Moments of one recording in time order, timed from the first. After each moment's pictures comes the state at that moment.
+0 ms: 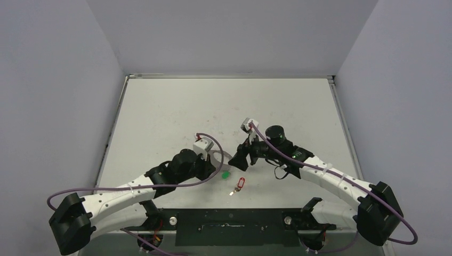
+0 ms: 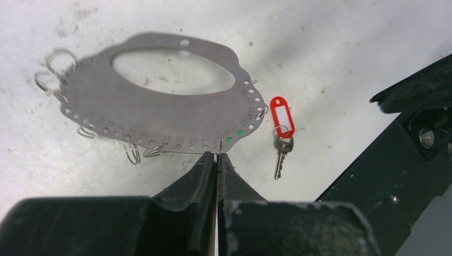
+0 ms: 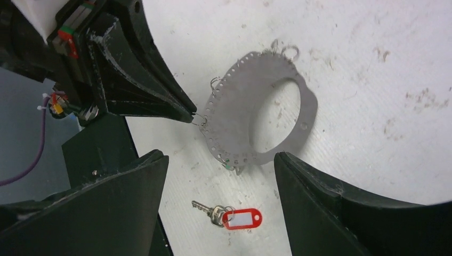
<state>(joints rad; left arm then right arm) -0.92 0.98 0.43 -0.02 -0.07 -0.48 0.71 1.18 0.70 -0.04 -0.49 0.15</state>
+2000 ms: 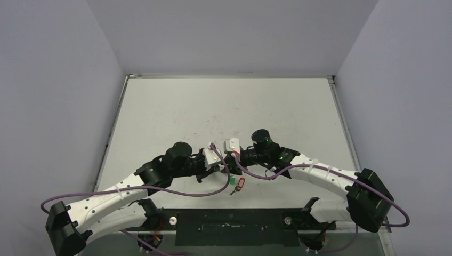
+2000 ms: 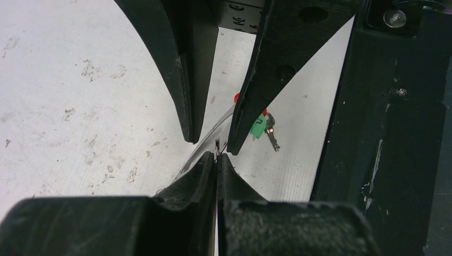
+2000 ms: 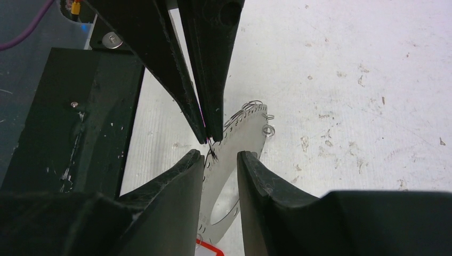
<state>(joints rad) -0.92 0.88 0.64 -0.24 0.27 0.18 0.83 1.27 0.71 0.08 -0.74 -0.39</state>
